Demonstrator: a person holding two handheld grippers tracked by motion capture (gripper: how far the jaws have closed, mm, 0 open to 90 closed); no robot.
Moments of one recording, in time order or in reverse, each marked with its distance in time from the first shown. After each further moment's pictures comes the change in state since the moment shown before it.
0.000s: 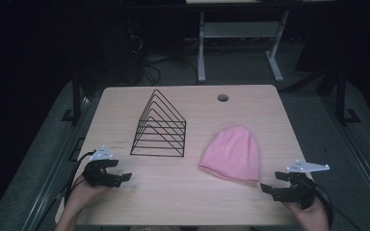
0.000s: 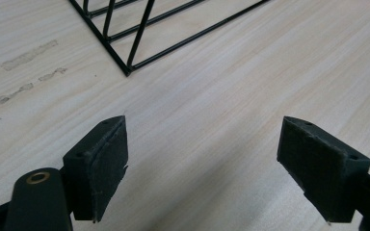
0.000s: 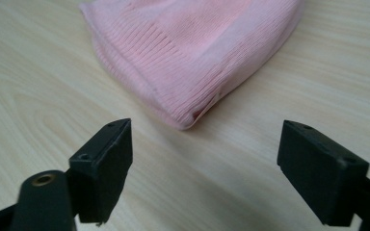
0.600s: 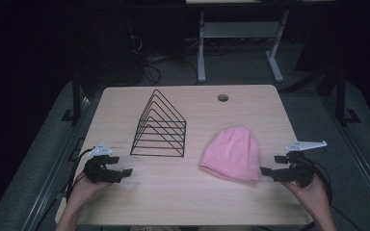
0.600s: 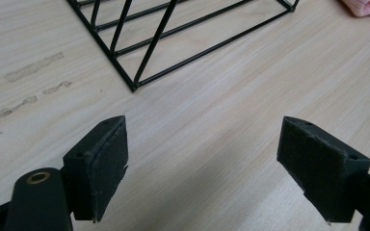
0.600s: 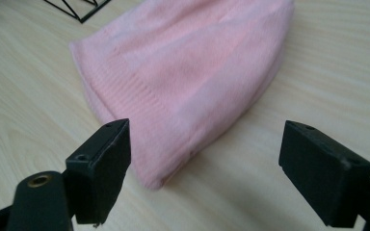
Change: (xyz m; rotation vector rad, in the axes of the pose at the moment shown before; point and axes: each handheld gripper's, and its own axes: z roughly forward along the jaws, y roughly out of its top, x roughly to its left) left arm 0.008 0.004 0.004 -0.035 -0.018 -0.042; right arm -0.024 0.050 0.006 0.036 0.037 -0.016
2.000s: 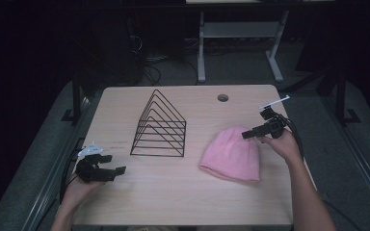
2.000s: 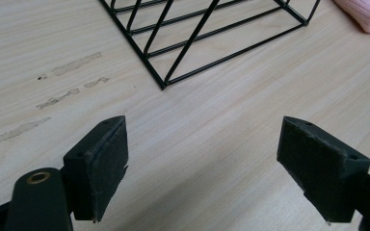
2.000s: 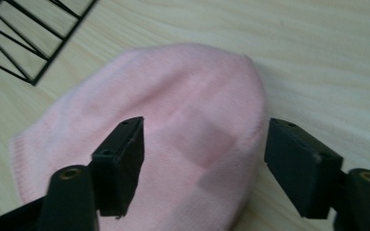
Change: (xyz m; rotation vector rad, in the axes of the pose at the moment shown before) left arm 0.009 -0.005 -0.016 -0.053 0.034 -0.056; right arm -0.058 0.111 0.087 0.201 0.086 0.128
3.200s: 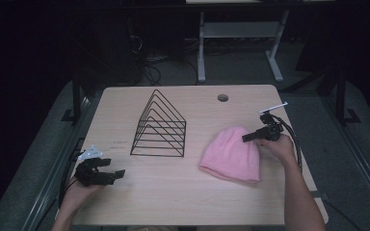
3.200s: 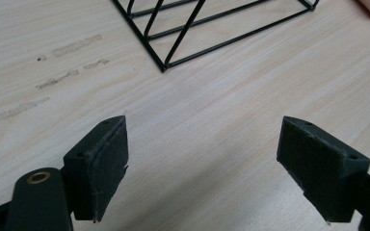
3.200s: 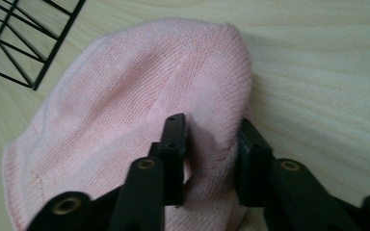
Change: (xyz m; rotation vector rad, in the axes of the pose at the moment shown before) left arm -0.004 -0.009 -0.001 0.024 0.019 -0.001; right arm -0.028 -0.012 0.029 0.020 0.117 0.103
